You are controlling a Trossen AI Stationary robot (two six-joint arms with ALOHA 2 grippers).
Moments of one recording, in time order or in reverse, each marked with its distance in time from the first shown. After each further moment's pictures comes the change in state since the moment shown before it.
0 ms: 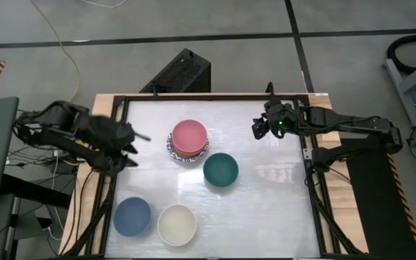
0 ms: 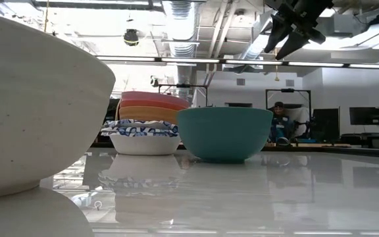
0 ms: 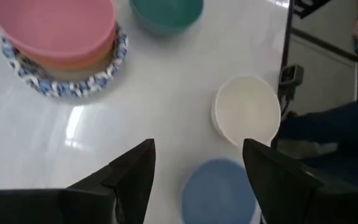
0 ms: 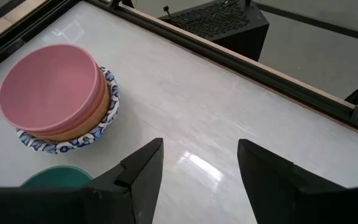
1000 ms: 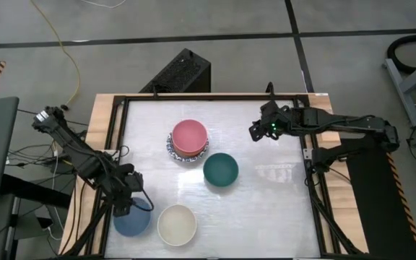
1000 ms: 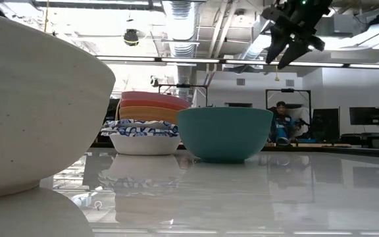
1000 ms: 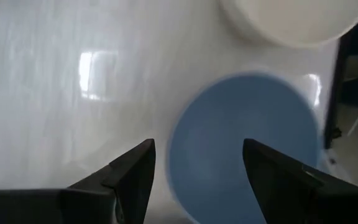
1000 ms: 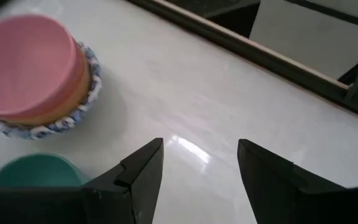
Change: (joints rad) left arm -0.497 0.020 -0.623 0.369 -0.072 -0.292; right arm 0.000 0.065 -0.001 -0.052 -0.011 0.037
